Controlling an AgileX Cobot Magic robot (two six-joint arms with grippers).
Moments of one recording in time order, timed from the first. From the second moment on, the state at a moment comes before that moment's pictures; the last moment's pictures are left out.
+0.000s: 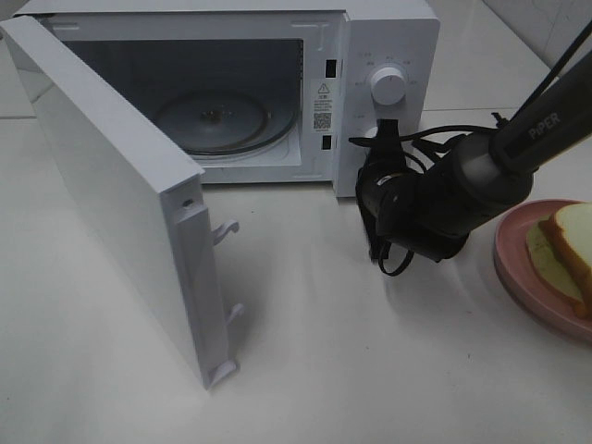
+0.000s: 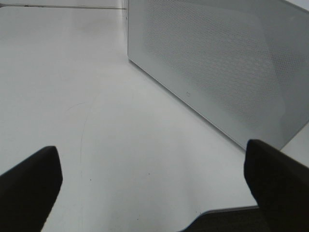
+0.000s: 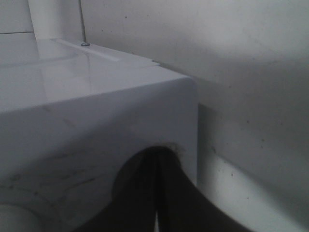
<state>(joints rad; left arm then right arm) -0.03 0.00 -0.52 -0.13 1.08 0.05 0.54 2.18 -1.00 0.83 -0.77 1.17</state>
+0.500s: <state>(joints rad) -0.03 0.00 -0.52 -0.13 1.08 0.05 0.54 2.09 -0.89 0.74 -0.79 1.25</state>
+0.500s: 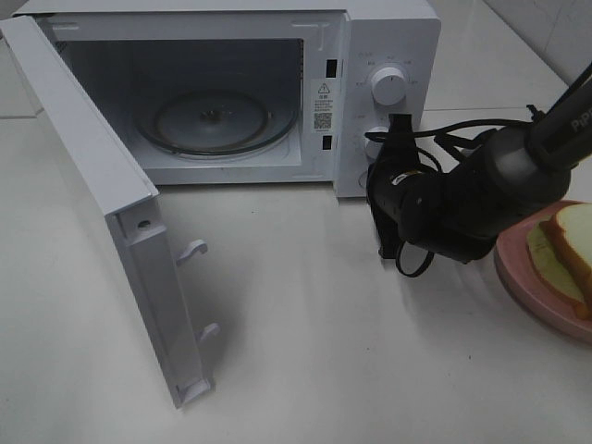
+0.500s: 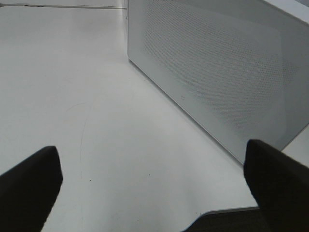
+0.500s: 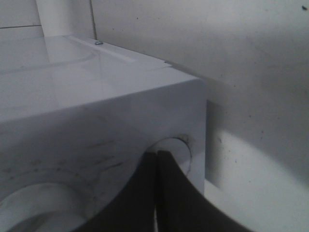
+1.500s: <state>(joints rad) -0.03 0.00 -0.52 -0.13 1.08 0.05 0.62 1.66 -0.59 0.51 -0.55 1.10</state>
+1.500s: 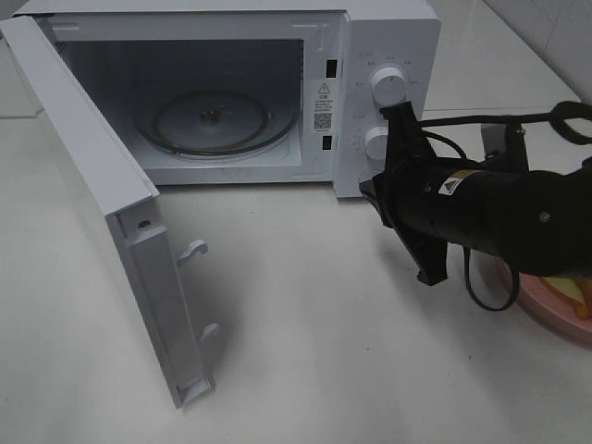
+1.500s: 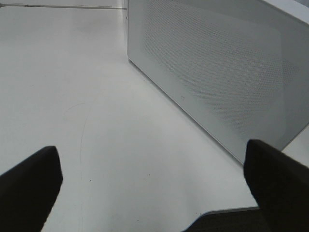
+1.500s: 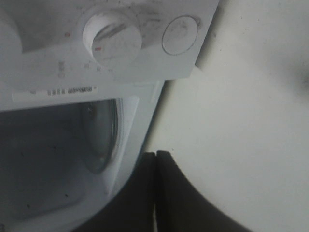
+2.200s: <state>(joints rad) -0.03 0.00 -0.52 -0.13 1.08 0.05 0.62 1.49 -0.63 0.47 -0.01 0.25</state>
